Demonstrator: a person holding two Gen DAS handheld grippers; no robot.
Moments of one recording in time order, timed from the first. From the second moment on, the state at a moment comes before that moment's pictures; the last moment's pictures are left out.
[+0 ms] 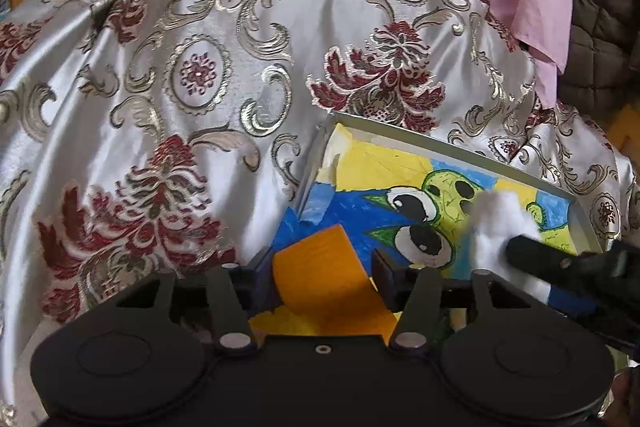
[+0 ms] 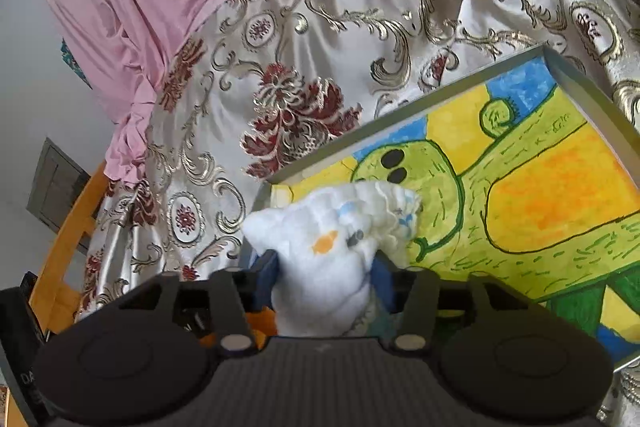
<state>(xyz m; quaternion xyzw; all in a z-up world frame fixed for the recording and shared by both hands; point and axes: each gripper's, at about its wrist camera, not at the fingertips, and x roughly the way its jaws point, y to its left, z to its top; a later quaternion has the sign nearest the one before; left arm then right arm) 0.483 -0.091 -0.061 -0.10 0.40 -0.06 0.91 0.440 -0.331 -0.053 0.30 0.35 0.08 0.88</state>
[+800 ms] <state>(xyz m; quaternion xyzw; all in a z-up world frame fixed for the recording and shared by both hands) 0.320 -0.058 0.063 -0.09 0.21 -0.08 0.97 0.276 -0.334 0.080 0.15 0.18 0.10 0.97</state>
